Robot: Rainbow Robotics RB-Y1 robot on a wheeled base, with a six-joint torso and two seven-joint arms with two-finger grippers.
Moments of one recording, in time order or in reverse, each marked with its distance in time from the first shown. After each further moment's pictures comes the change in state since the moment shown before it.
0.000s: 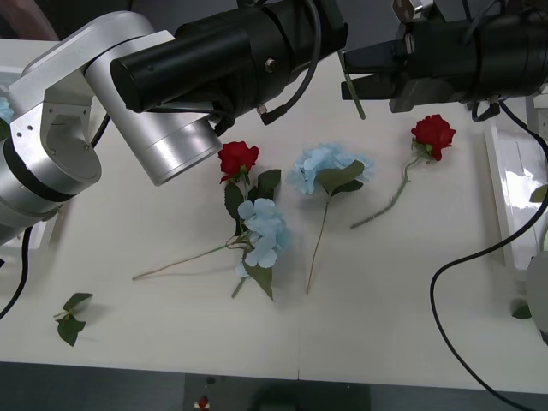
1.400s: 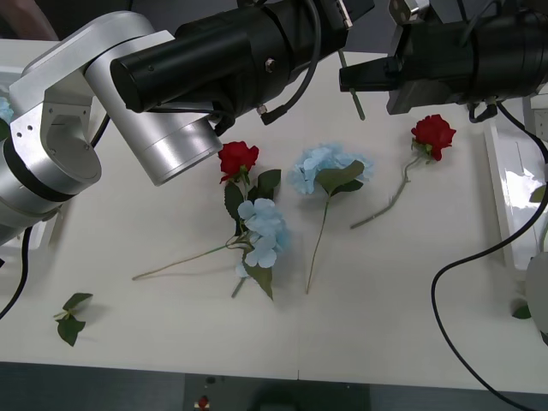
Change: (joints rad) right arm 0.000 -0.001 0.012 0.000 -0.011 0.000 -0.004; left arm 0.000 0.000 0.000 0.000 0.000 0.000 0.000
